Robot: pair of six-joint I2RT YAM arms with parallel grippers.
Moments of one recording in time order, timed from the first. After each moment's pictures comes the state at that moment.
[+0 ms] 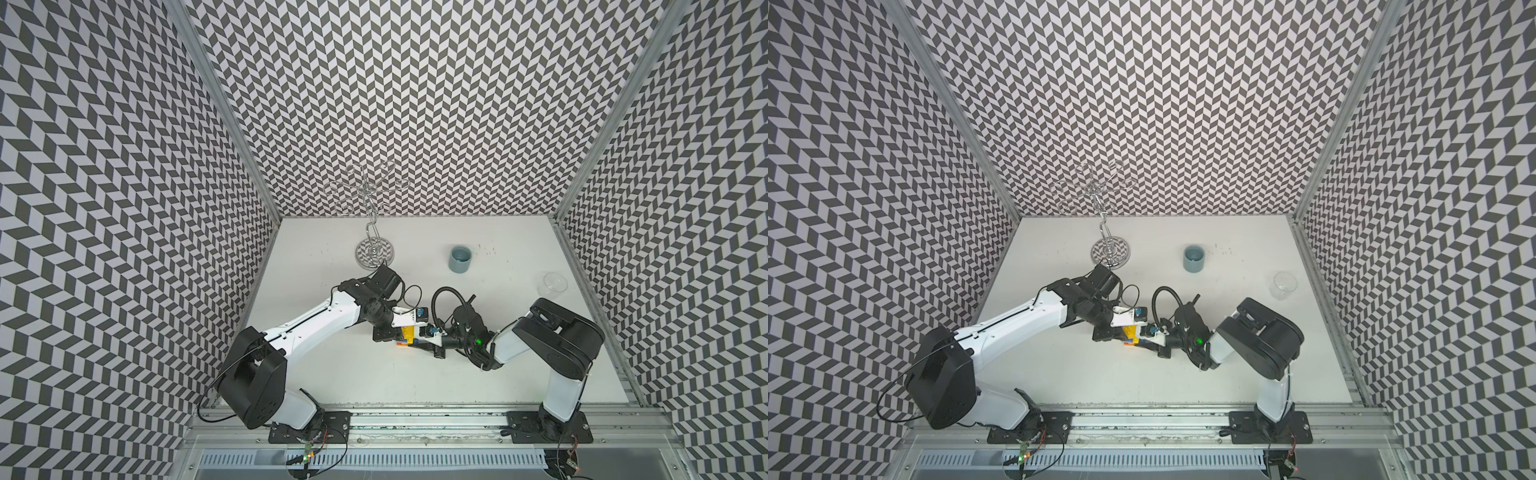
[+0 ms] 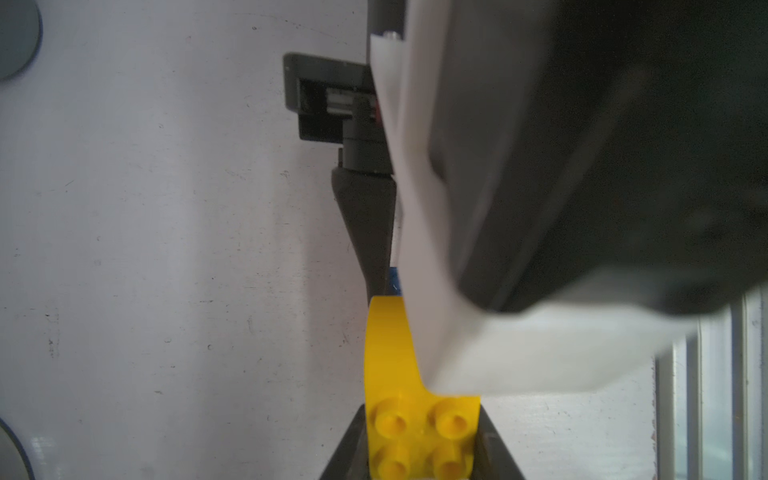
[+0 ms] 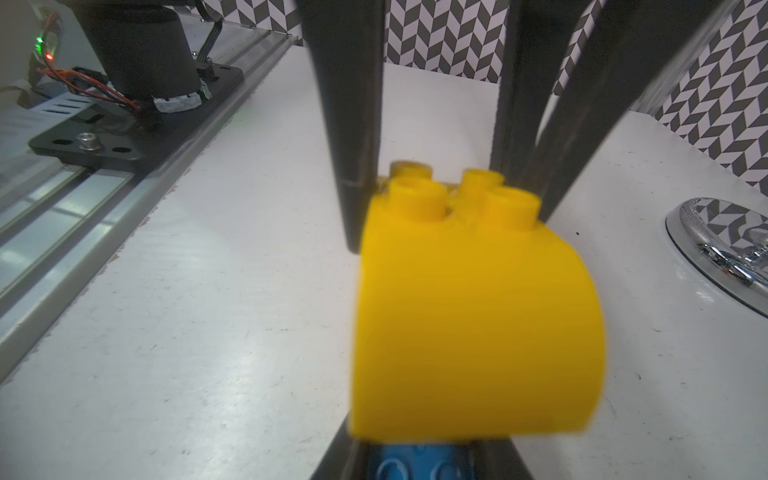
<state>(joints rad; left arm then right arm) -0.67 1.47 1.05 -0.83 0.34 0.89 0.76 1.86 0.48 0.94 -0.61 -0.49</state>
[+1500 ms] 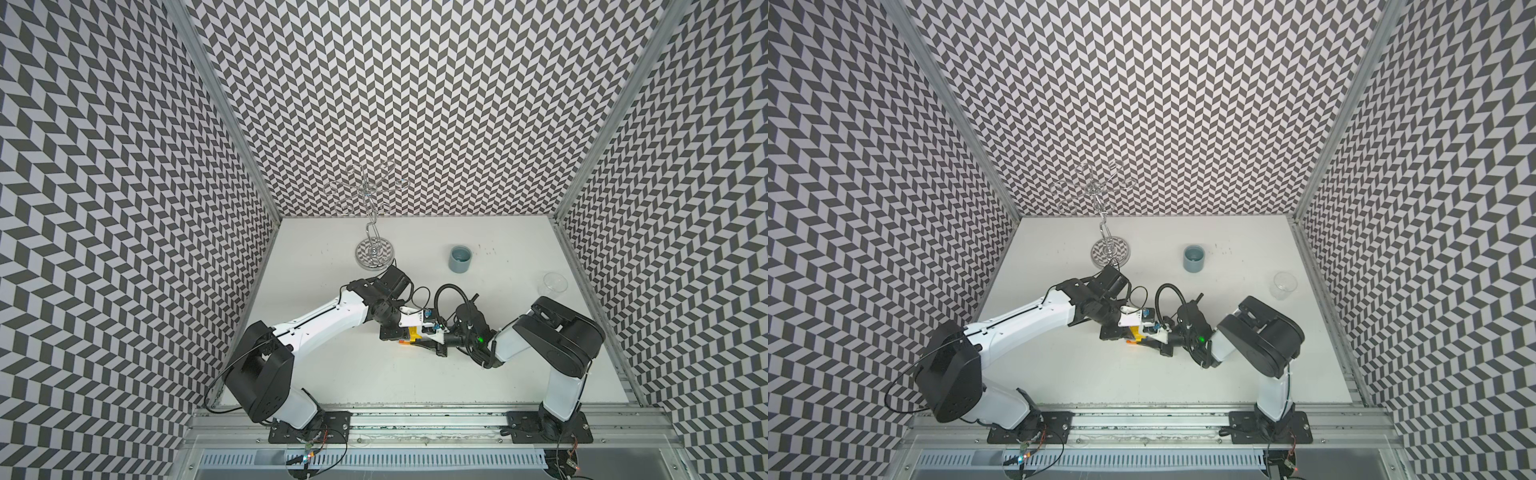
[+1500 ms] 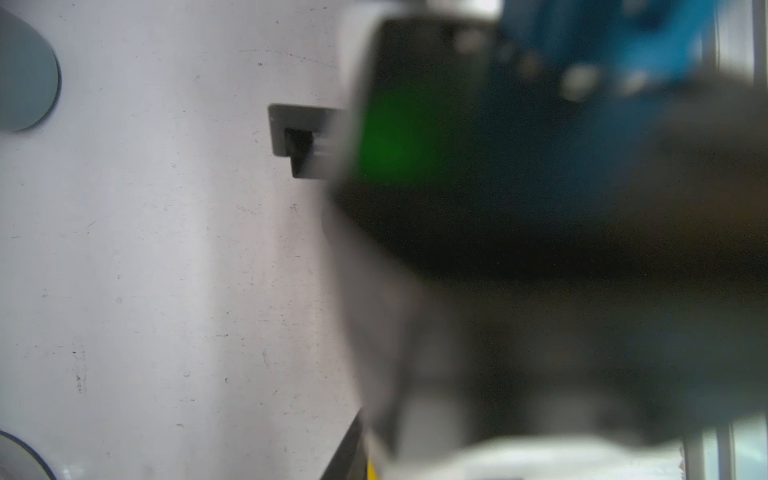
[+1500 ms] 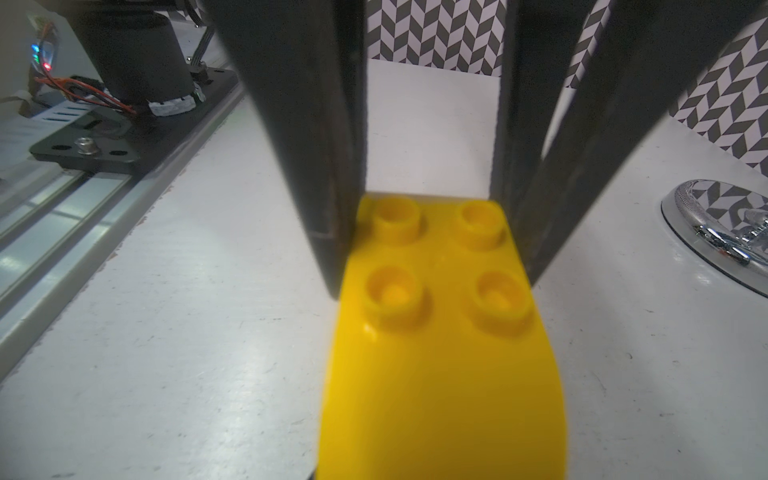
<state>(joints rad) -0.72 1.52 1.08 -0.78 0.30 0.88 0.73 1.87 0.48 0.95 -0.64 -0.47</state>
